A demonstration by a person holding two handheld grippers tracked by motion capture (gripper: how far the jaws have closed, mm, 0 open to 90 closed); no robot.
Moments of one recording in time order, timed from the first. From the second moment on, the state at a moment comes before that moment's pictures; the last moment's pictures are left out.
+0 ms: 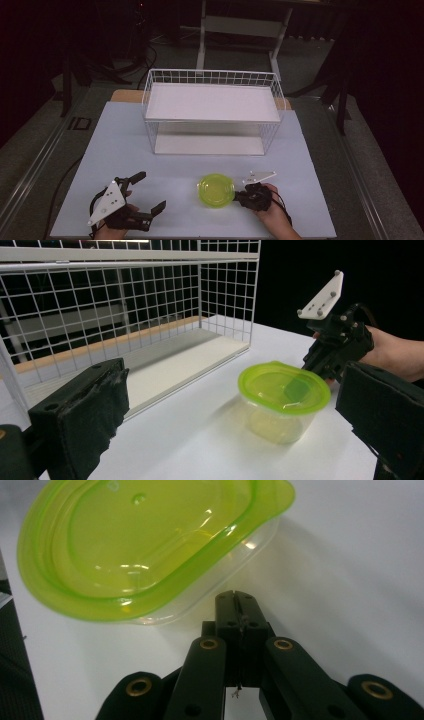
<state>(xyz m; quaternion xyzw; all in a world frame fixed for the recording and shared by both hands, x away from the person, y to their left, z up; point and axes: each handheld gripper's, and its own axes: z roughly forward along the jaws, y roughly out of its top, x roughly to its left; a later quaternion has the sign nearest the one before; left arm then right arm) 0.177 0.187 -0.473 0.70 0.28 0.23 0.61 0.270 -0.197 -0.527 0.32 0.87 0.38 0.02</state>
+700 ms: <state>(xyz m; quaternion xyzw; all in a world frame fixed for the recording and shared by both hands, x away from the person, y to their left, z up) 0.178 0.187 -0.474 0.71 0.28 0.23 0.61 0.272 -0.179 -0.523 0.31 0.87 0.38 0.01</state>
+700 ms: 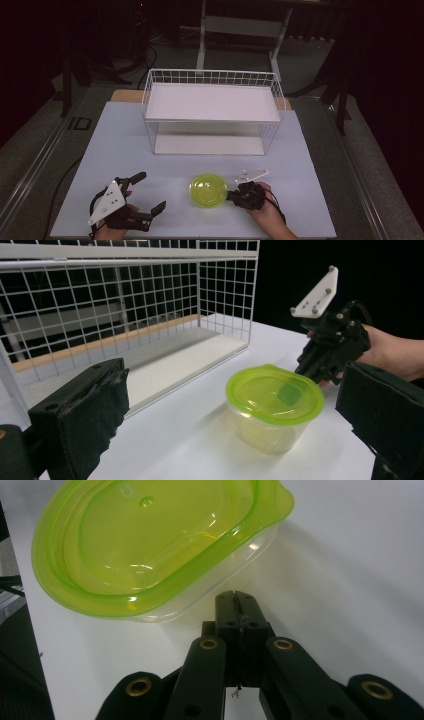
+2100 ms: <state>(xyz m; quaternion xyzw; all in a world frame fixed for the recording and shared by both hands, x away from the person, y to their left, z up) 0.174 0.149 -0.423 0.75 0.23 0.18 0.60 0.223 -0.213 -0.434 0.22 0.83 0.49 0.15</state>
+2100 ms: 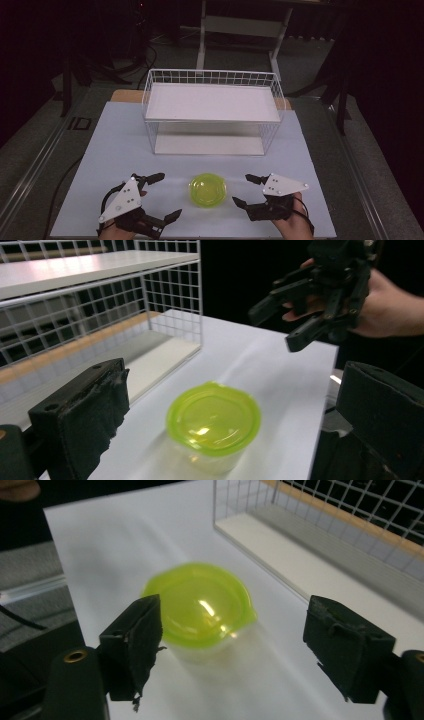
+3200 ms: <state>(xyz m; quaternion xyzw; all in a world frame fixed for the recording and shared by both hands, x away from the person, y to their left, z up) 0.226 0.116 -0.451 0.78 0.34 0.10 0.52 0.261 -0.195 -0.450 0.31 0.81 0.48 0.10</state>
